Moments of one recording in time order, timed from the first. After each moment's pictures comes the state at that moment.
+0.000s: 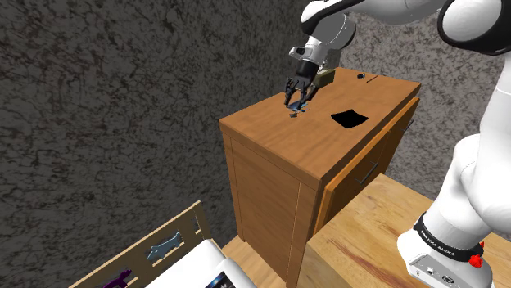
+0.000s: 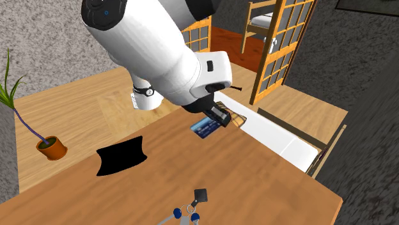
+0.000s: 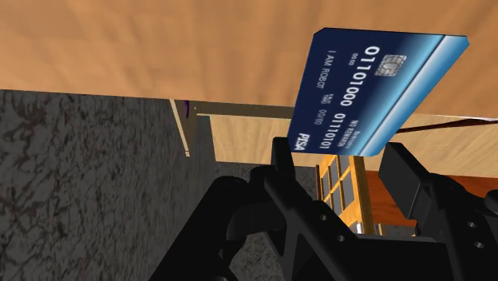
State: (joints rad) arm 0.43 0.18 -0.69 -1.84 0.66 1.71 -2.13
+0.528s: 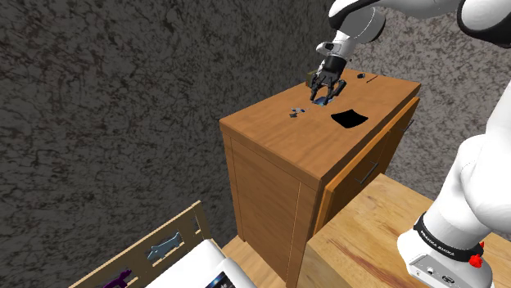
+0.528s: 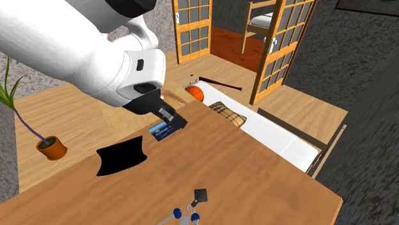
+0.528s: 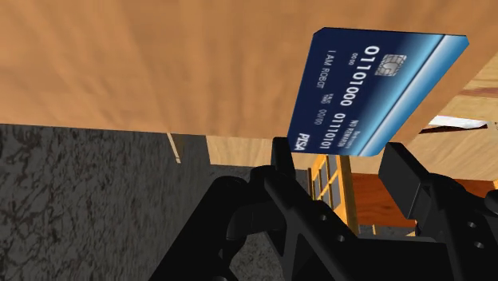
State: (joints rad) arm 0.34 0.10 -0.77 -1.90 0.57 1.63 -2.25
